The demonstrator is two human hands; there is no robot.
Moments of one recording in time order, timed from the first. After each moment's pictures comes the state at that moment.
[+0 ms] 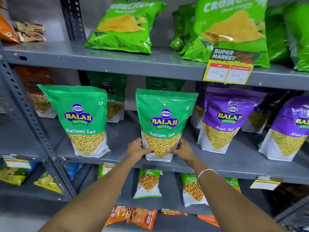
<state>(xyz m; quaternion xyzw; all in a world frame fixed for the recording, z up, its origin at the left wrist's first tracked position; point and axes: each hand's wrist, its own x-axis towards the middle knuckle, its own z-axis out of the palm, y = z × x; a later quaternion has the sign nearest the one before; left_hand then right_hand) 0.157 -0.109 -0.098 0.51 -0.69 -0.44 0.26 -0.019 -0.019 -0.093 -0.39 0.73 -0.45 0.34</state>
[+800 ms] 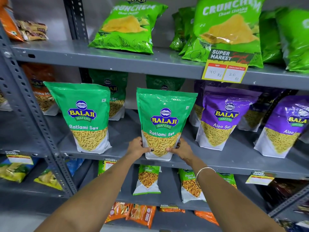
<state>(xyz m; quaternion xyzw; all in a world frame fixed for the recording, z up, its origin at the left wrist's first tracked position) 0.163 -0.097 -0.093 0.52 -0.71 -0.42 0.23 -0.013 -0.009 -0.098 -0.39 0.73 -0.45 0.33</state>
